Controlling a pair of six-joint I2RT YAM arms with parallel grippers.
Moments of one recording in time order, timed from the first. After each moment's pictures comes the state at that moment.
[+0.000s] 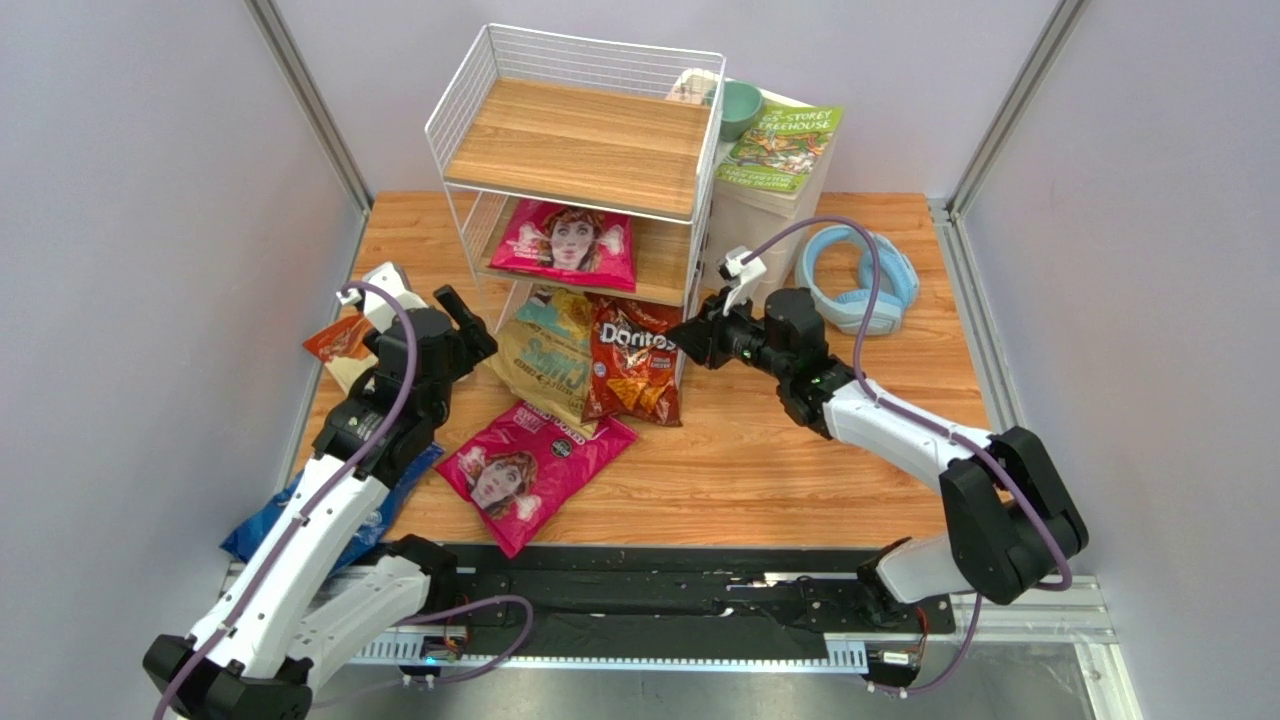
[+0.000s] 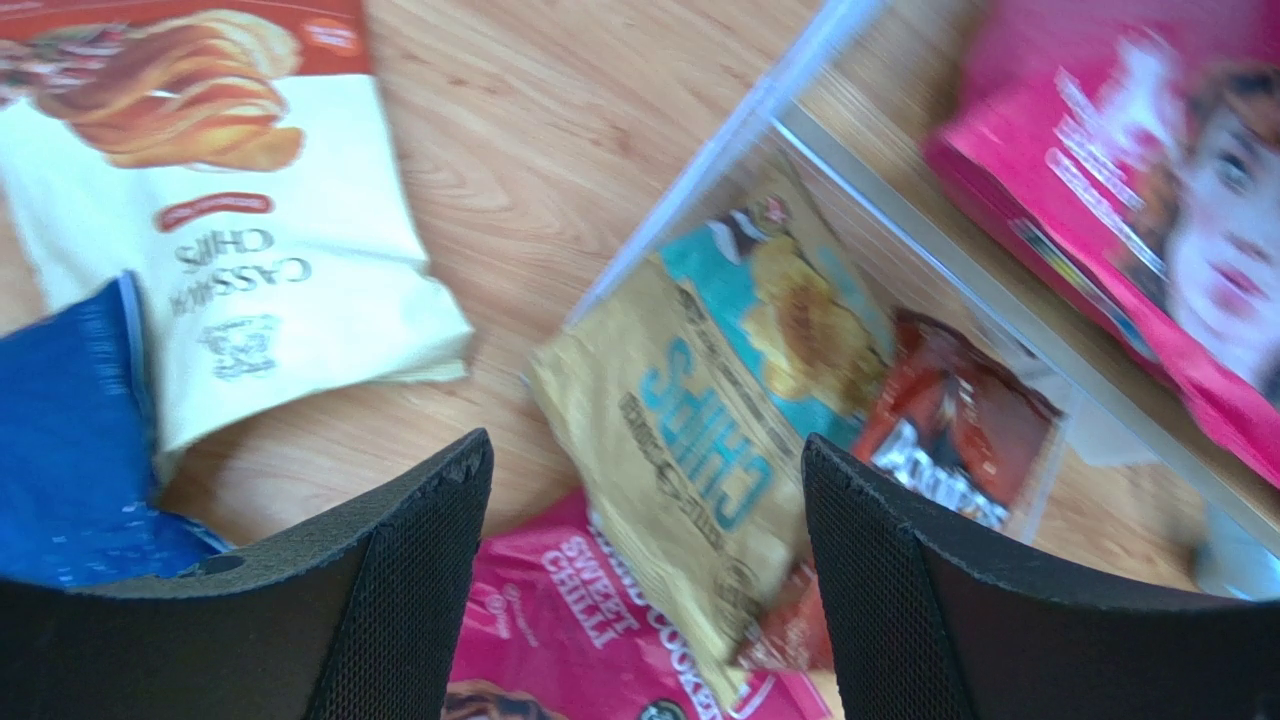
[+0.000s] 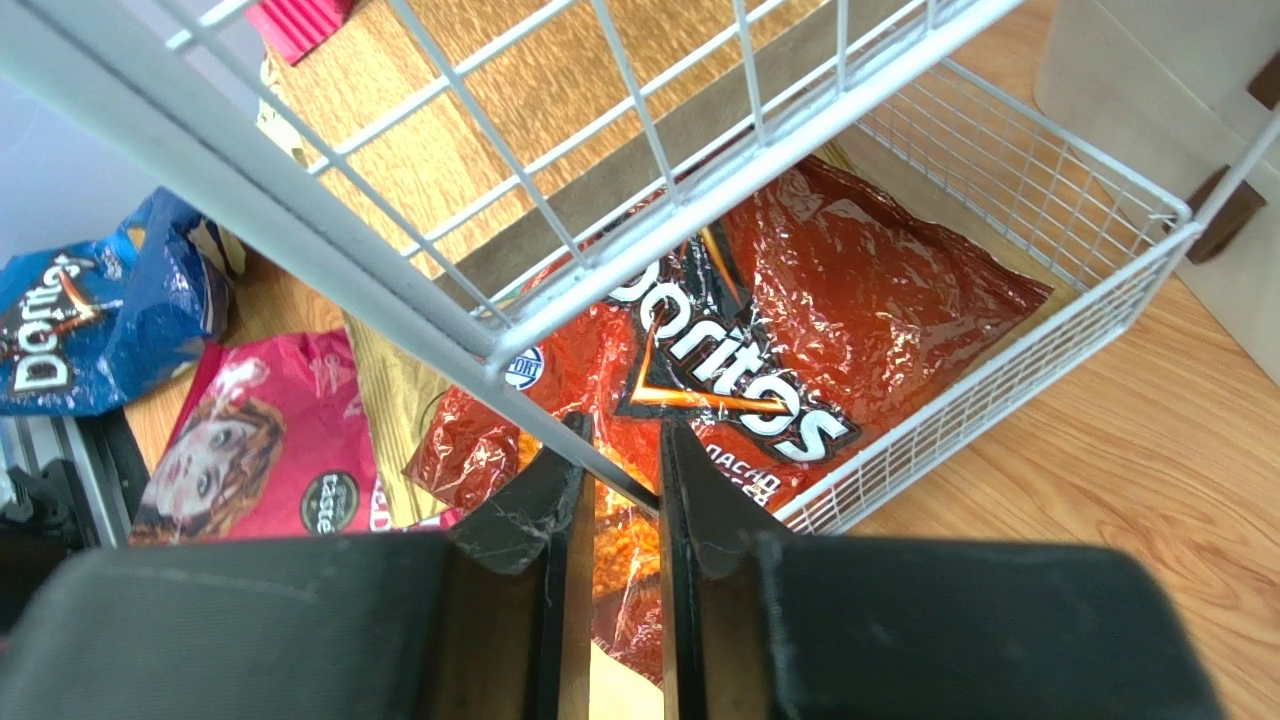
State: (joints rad) left arm -0.43 0.82 0.90 -0.52 -0.56 -0.68; right arm 0.54 1.42 0.79 0.43 -0.33 0.28
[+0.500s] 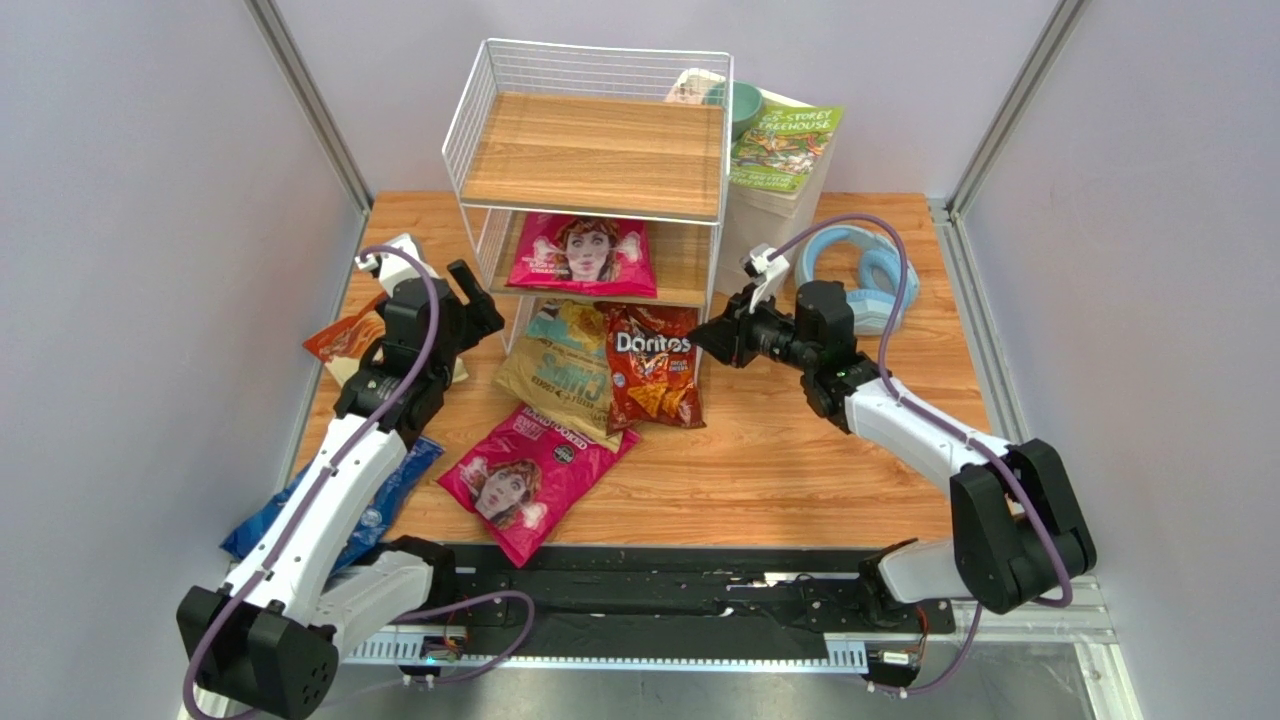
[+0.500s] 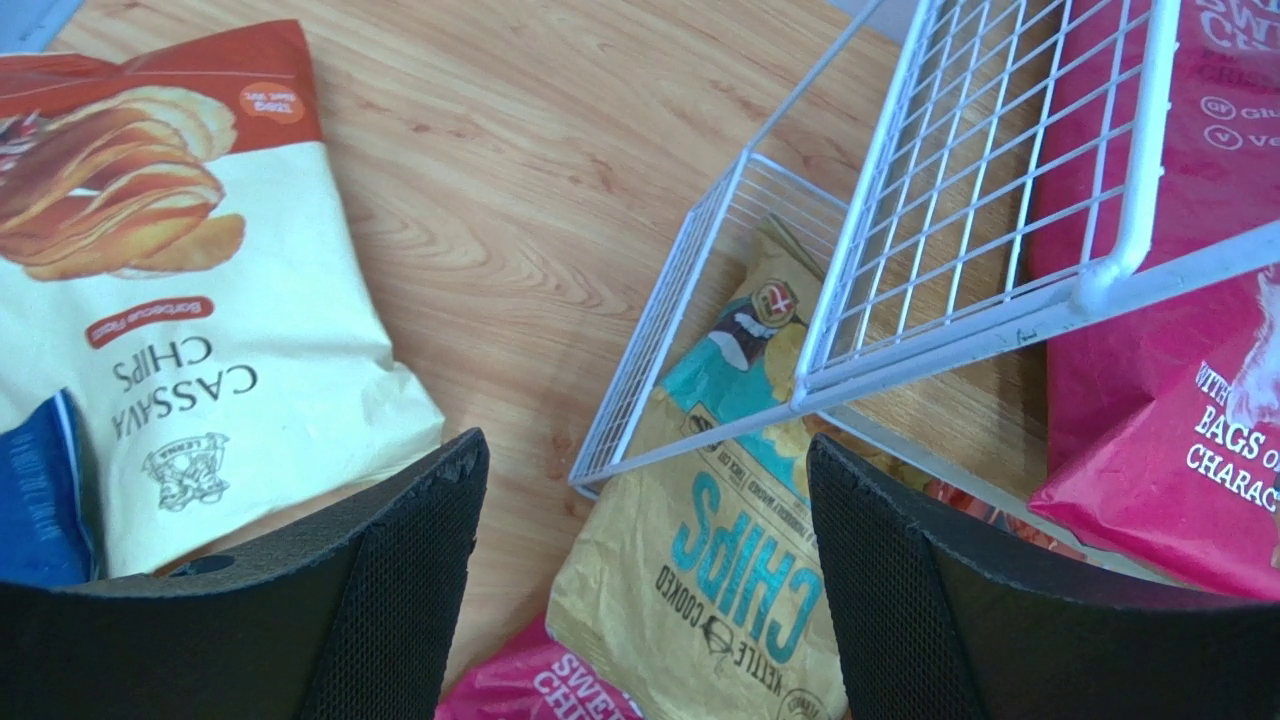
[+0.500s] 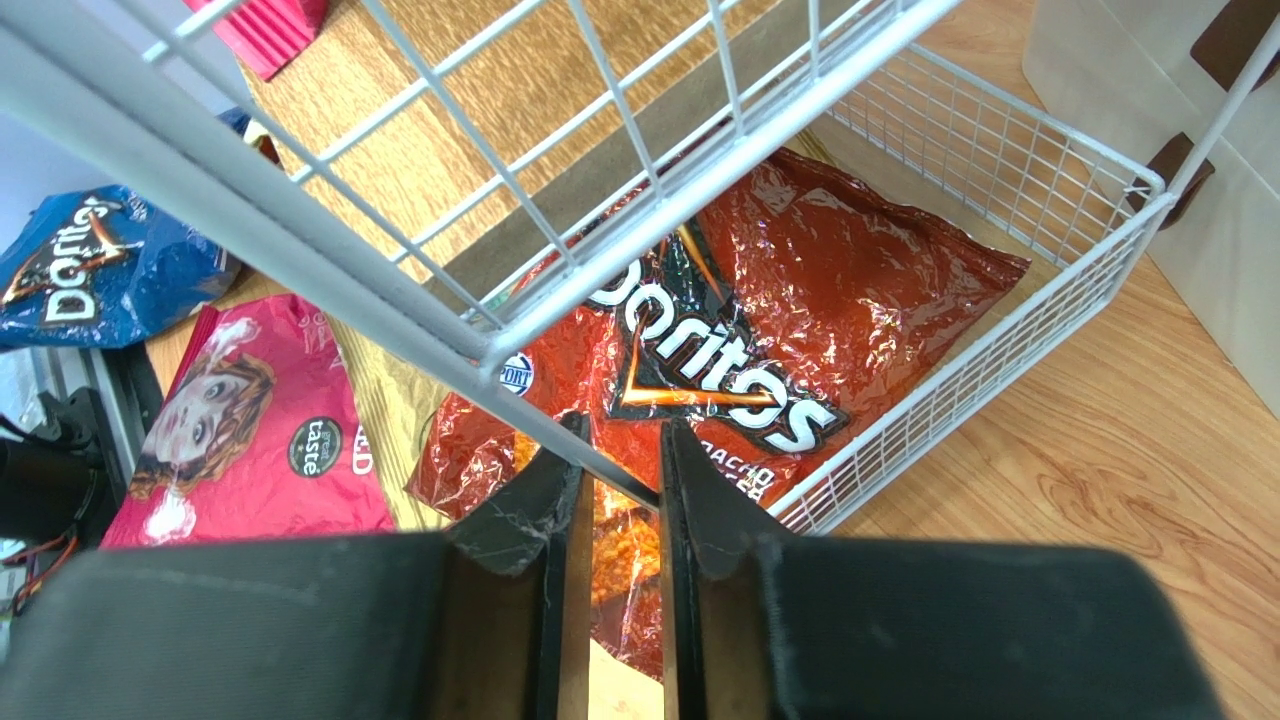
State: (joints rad) left arm -0.29 0.98 0.92 -0.35 -0.40 -0.55; right arm 0.41 1.37 0.77 0.36 -0.52 0.22
